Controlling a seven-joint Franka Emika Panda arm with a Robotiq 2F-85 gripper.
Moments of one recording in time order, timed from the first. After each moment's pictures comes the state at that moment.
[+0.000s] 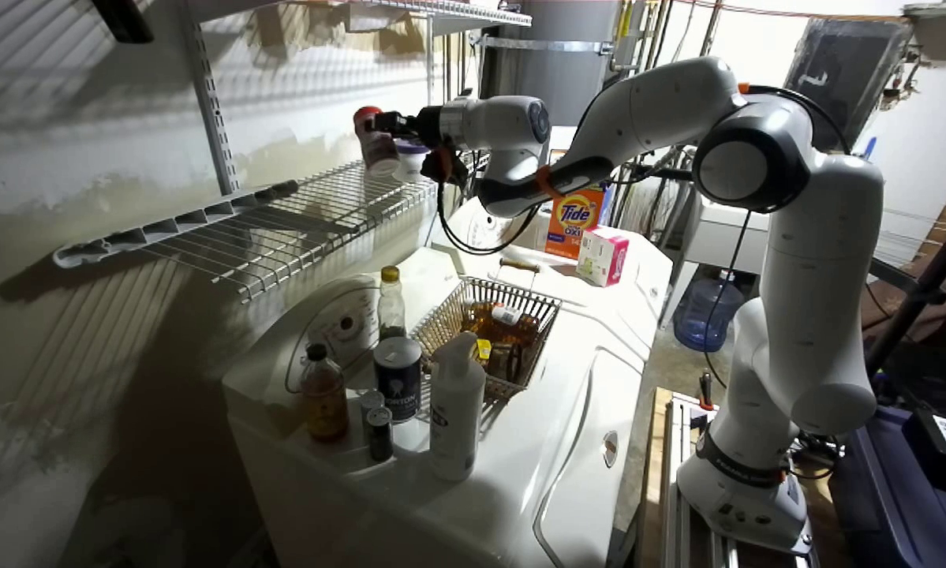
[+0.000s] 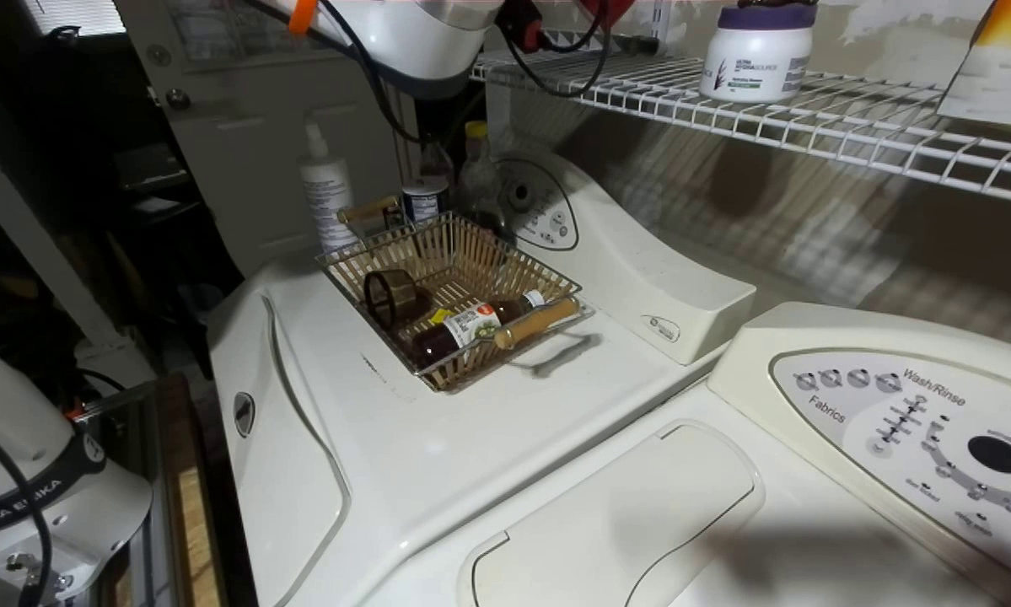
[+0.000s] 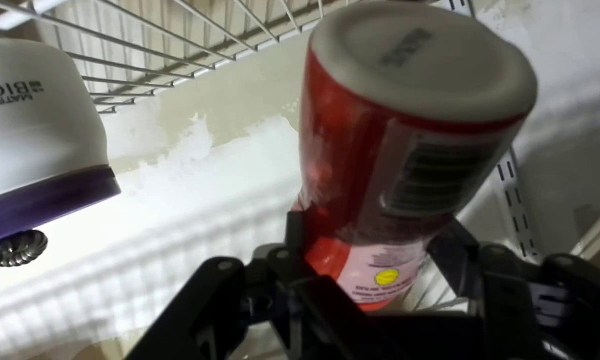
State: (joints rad) arm 0.25 0.25 -0.56 -1.76 -0.78 3.54 1.19
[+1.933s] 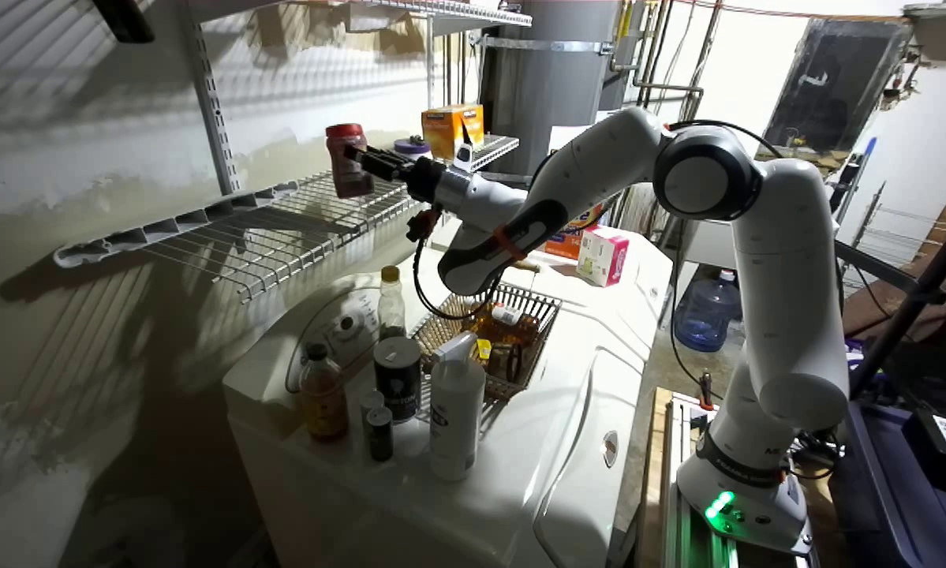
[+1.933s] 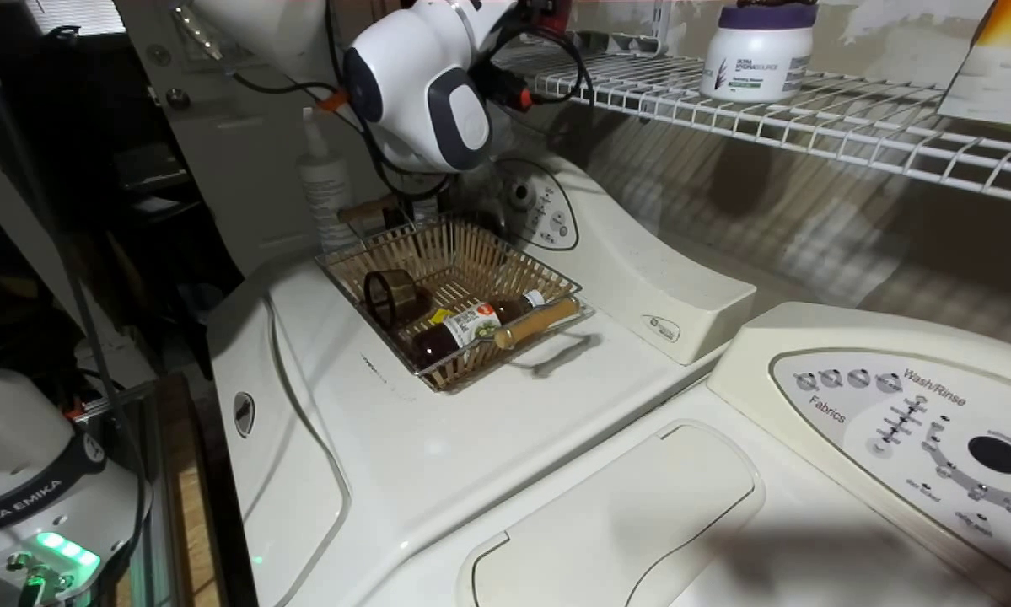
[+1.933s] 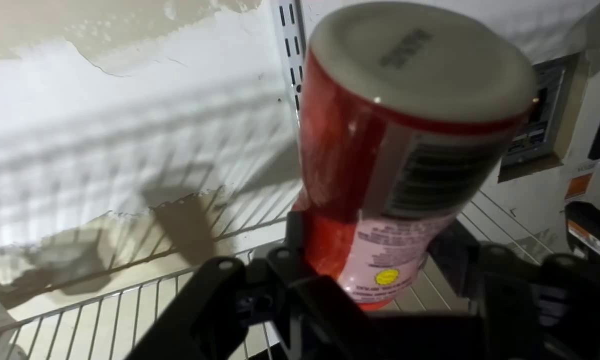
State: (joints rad) arm -0.08 0.43 0.02 -1.87 -0.35 4.21 0.41
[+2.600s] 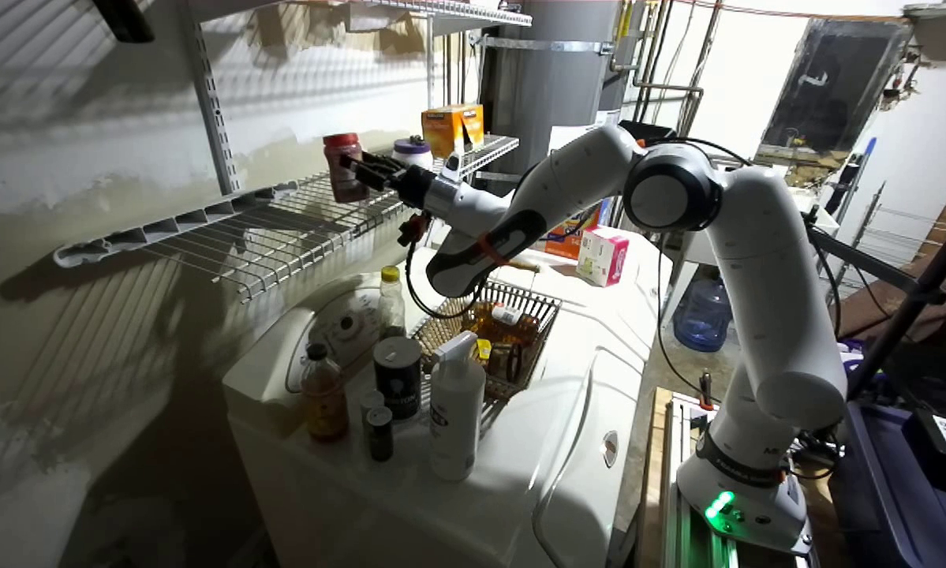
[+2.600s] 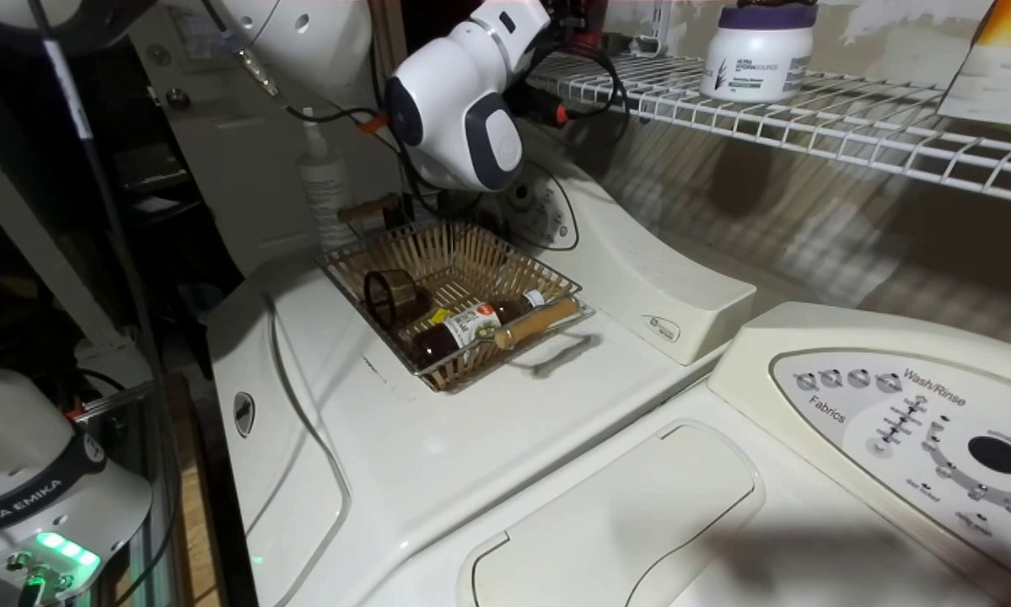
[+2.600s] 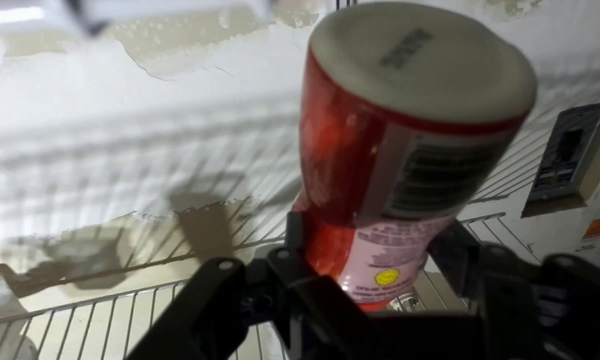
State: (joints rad) arm -0.12 0.57 0.02 -1.72 -0.35 4.21 0.32
